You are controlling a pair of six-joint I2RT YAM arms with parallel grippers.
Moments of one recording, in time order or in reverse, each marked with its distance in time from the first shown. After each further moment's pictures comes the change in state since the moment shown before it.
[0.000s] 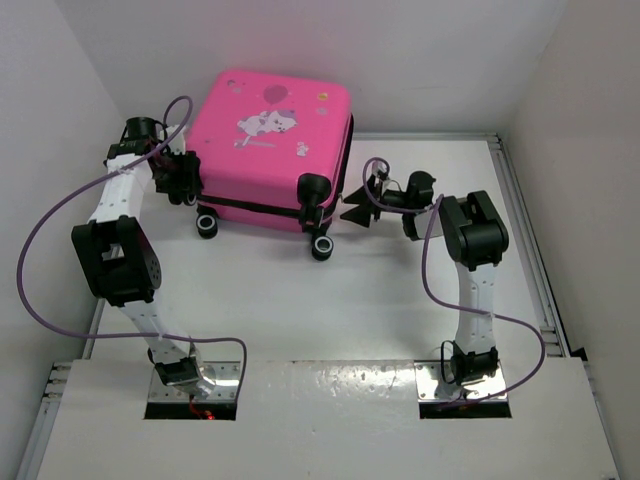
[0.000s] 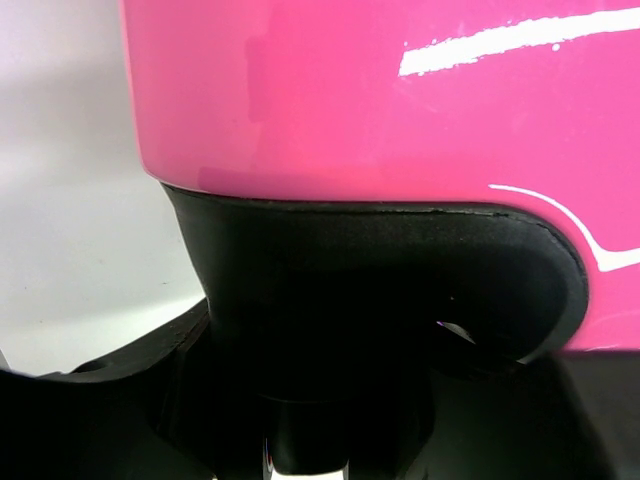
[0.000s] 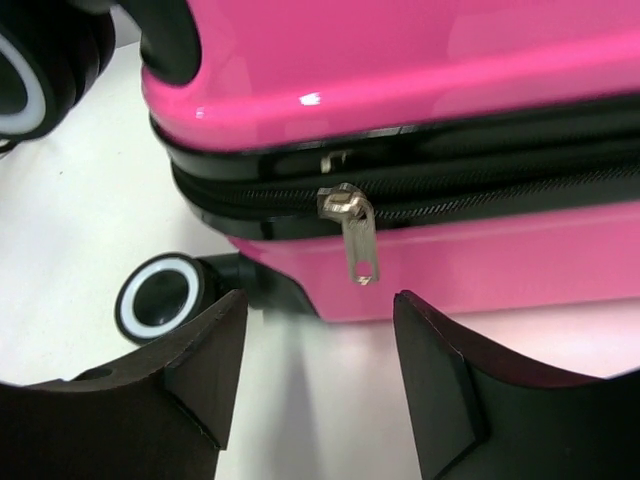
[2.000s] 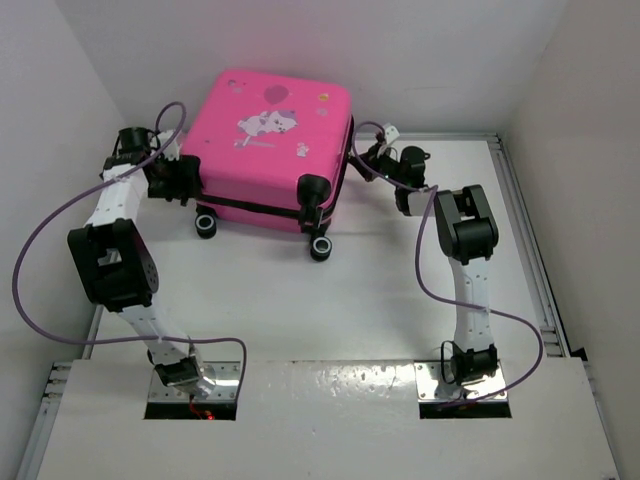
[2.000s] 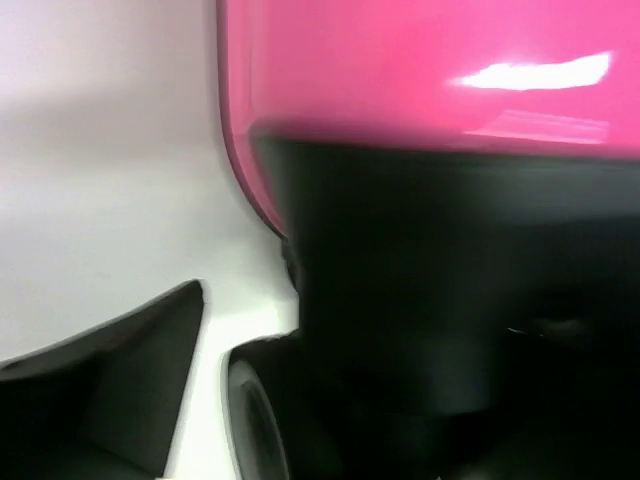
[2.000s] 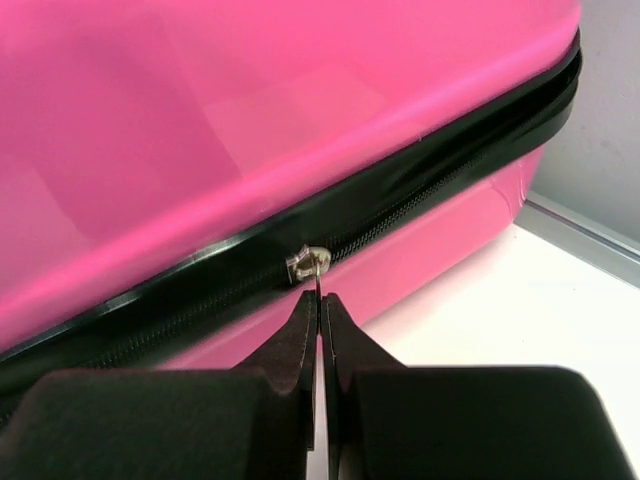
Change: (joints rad) left arm 0.032 -0.066 -0.096 0.117 0.041 -0.001; right arm 0.001 0.112 0.355 -0.226 0.575 -0.052
